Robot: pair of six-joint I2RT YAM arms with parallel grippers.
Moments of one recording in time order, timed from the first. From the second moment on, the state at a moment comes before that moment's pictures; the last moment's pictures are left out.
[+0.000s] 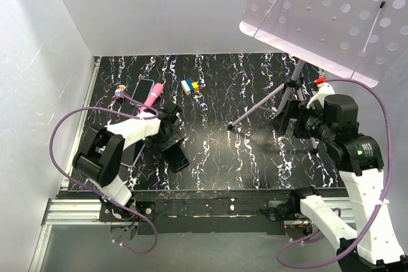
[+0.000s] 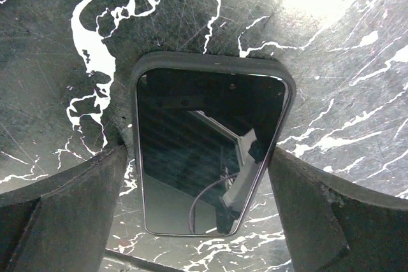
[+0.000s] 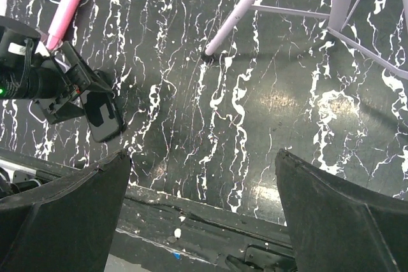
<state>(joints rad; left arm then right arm) -0.52 1.63 0.95 -0.76 -0.16 -1.21 0.23 0.77 1.21 -1.01 -0.21 0.34</state>
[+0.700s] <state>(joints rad) -0.63 1.45 0.80 -0.58 -0.19 -1.05 0.42 0.93 0.92 -0.80 -0.43 0.45</state>
